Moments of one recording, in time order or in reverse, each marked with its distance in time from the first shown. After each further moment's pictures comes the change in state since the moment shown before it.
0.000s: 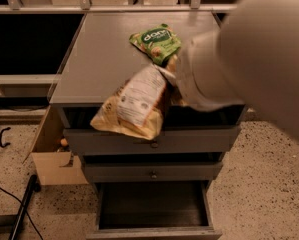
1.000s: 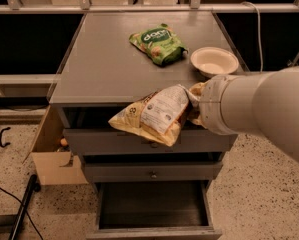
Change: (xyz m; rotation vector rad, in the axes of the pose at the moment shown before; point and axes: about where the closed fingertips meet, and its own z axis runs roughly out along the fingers) arm 0.038 0.049 0.044 0.026 -0.065 0.285
